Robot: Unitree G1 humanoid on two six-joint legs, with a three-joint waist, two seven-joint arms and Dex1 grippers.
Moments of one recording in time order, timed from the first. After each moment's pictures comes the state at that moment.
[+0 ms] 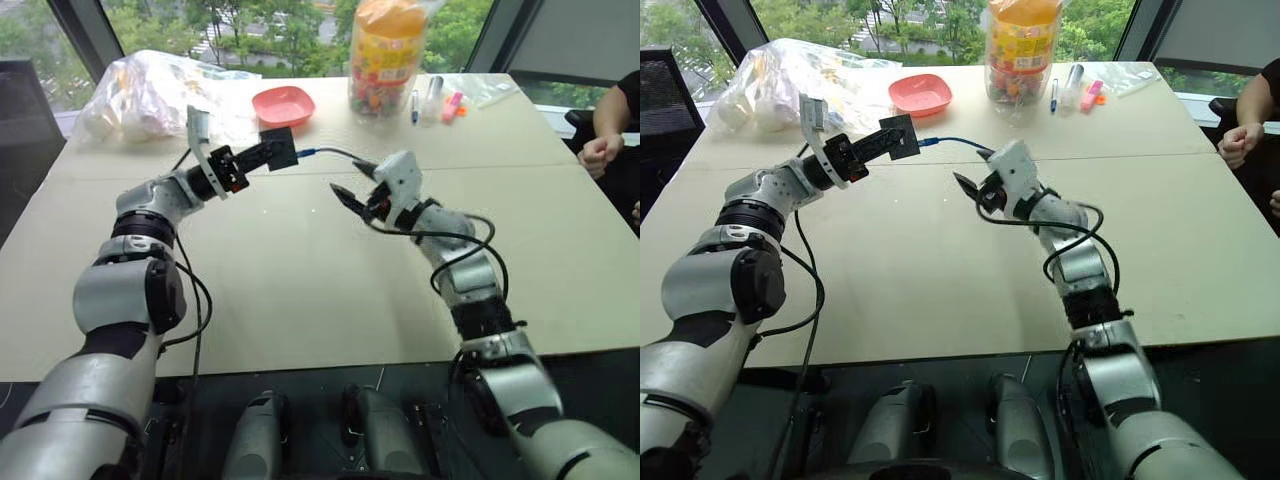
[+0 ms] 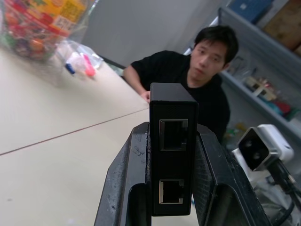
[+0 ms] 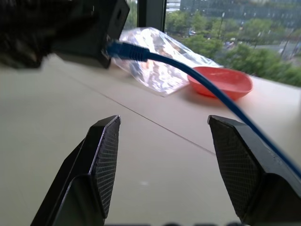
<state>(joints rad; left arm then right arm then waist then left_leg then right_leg) -1.22 0.41 0.34 1.22 -0.46 0.56 -1.31 -0.62 -0.20 -0.02 0.09 0.46 0.39 0.58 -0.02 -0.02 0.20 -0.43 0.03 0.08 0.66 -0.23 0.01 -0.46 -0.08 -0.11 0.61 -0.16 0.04</state>
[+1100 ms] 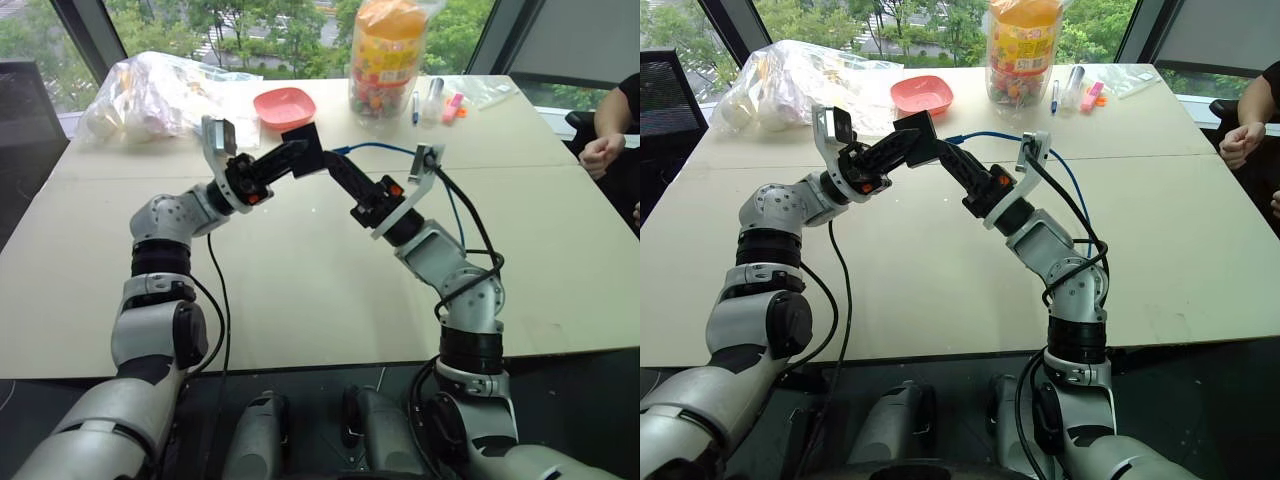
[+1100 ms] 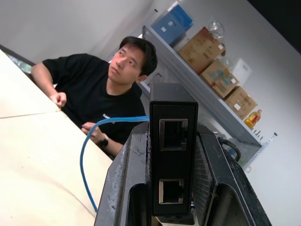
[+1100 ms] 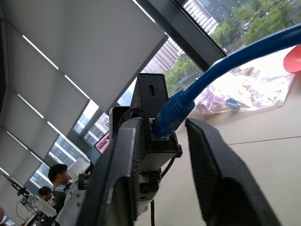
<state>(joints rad) -1.00 0.29 0.35 0.72 -0.69 0.93 -1.26 -0.57 0.00 -0.19 -0.15 1.00 0.75 0.28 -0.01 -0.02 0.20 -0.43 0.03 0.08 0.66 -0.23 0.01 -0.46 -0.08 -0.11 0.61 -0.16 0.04</state>
